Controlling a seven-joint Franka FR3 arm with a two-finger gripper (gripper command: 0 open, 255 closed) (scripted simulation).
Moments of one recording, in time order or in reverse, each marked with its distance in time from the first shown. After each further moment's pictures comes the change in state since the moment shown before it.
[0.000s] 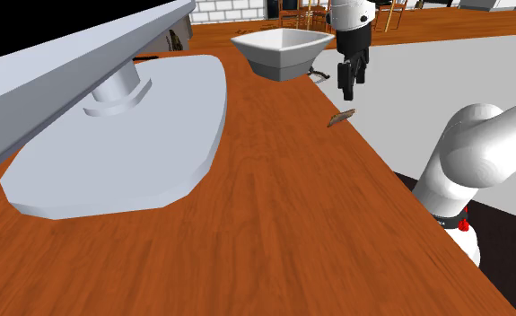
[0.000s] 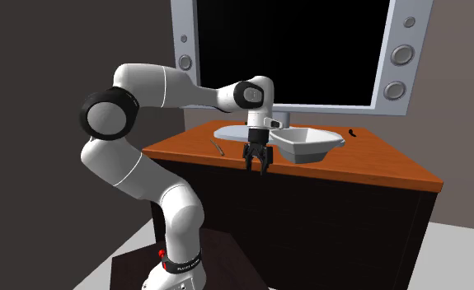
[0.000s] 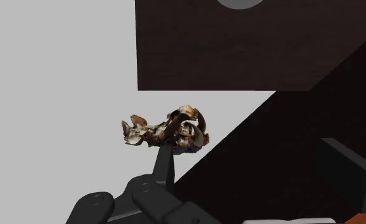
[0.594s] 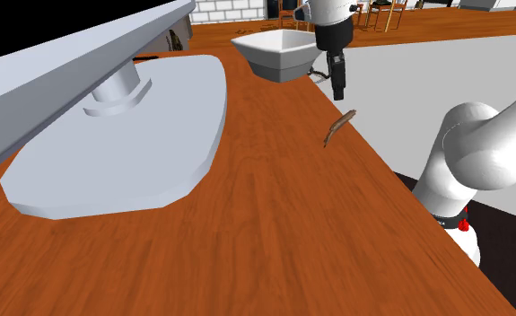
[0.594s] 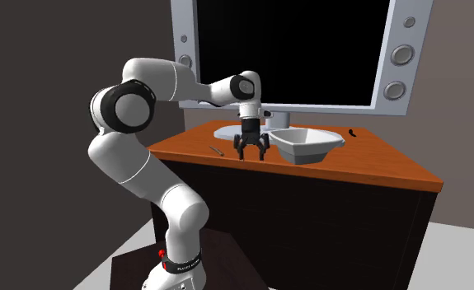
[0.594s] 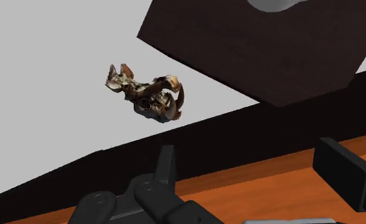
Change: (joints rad) arm 0.175 0.093 0.063 0.119 -0.017 -0.018 -0.250
